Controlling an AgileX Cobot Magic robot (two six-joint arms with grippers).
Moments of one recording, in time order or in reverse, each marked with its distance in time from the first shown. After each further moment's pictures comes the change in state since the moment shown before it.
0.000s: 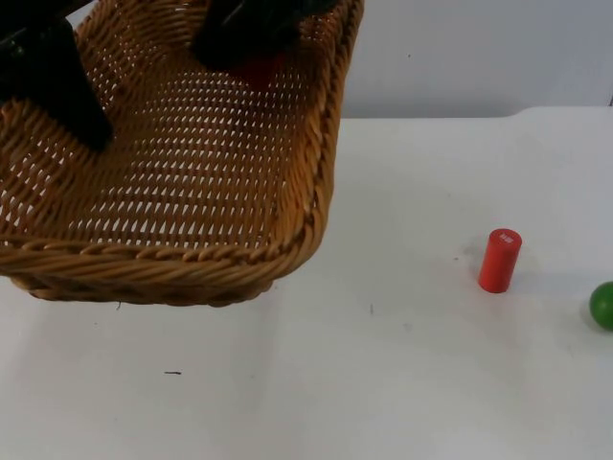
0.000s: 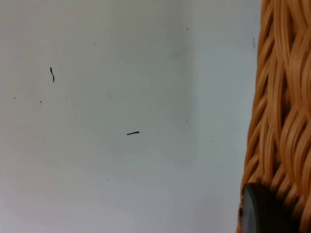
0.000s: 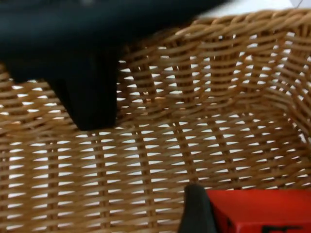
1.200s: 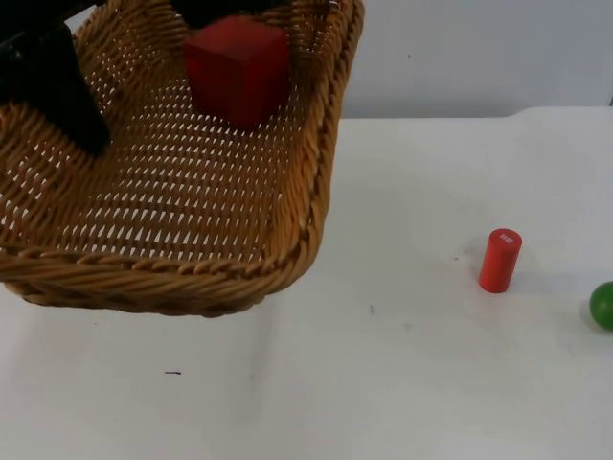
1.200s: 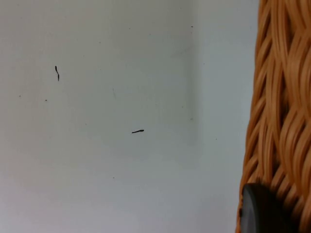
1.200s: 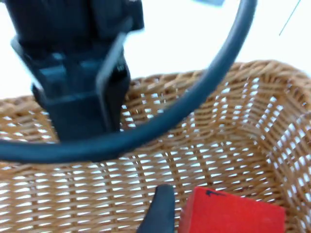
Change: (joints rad) right arm 0.000 -0.087 0.000 0.021 0.016 0.045; left arm 0.000 0.000 0.000 0.010 0.000 0.004
